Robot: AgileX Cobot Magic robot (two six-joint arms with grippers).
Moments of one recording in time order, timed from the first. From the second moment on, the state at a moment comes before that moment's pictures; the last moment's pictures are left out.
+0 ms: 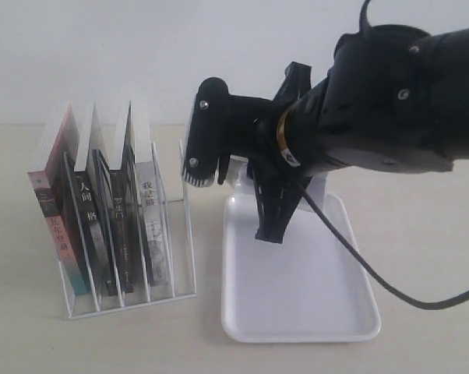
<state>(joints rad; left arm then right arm) -0.10 0.00 0.00 -0.05 0.31 0.08 0.86 1.58 -1.09 -0.78 0.51 -0.10</state>
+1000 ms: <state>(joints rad) -0.10 0.00 0.00 -0.05 0.31 0.08 0.82 1.64 -0.99 -0.79 0.42 -0.16</state>
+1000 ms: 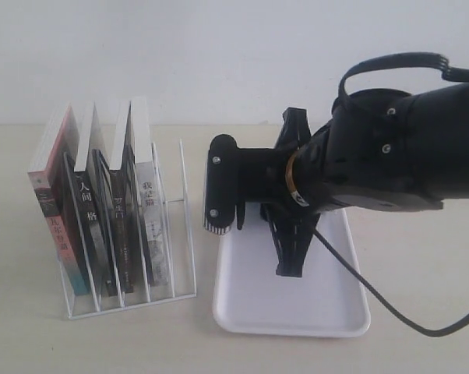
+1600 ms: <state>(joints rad) -0.10 0.00 0.00 -0.05 0.31 0.08 0.82 1.64 -0.99 -0.74 0.48 -0.08</state>
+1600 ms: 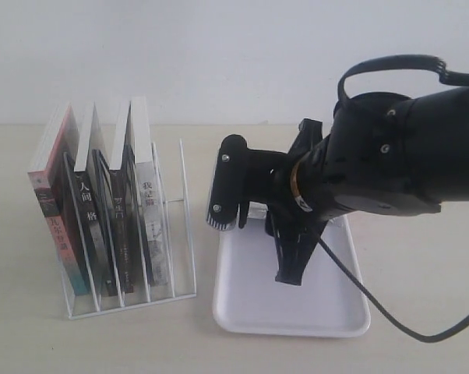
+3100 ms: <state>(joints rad) -0.10 0.00 0.00 -0.05 0.31 0.08 0.82 1.43 -0.99 -0.51 0.56 0.24</state>
